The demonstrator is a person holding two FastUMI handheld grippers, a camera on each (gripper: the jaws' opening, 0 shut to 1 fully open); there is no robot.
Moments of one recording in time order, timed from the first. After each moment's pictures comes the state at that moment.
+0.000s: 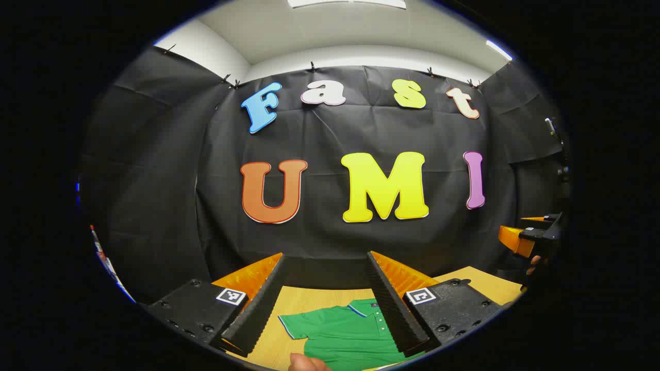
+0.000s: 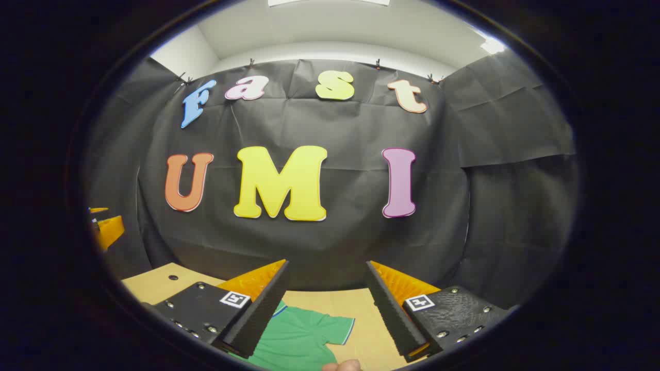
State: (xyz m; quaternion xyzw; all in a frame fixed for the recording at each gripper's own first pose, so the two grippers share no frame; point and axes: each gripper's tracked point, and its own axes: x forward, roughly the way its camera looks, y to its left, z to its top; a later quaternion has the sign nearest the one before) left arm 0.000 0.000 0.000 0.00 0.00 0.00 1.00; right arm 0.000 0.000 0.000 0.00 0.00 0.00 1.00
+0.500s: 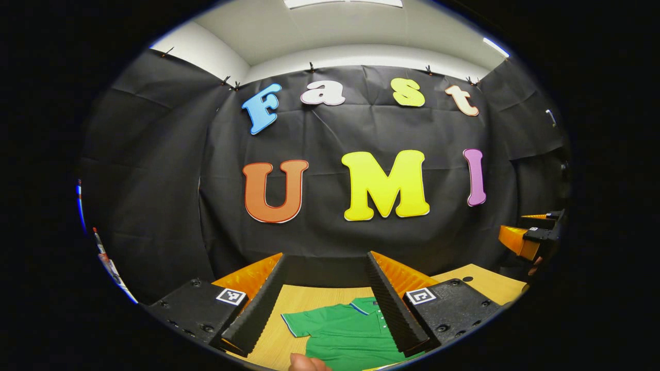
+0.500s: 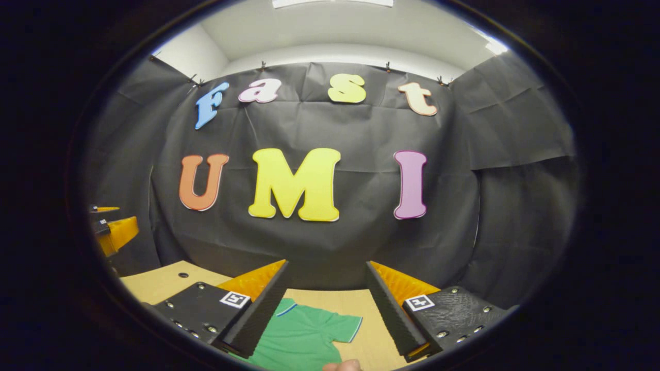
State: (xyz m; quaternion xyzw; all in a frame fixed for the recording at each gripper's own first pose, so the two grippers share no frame) left arm -0.010 -0.003 -0.005 0.01 0.00 0.01 1.00; right arm -0.016 0.016 -0.003 -0.01 0.00 0.04 1.00
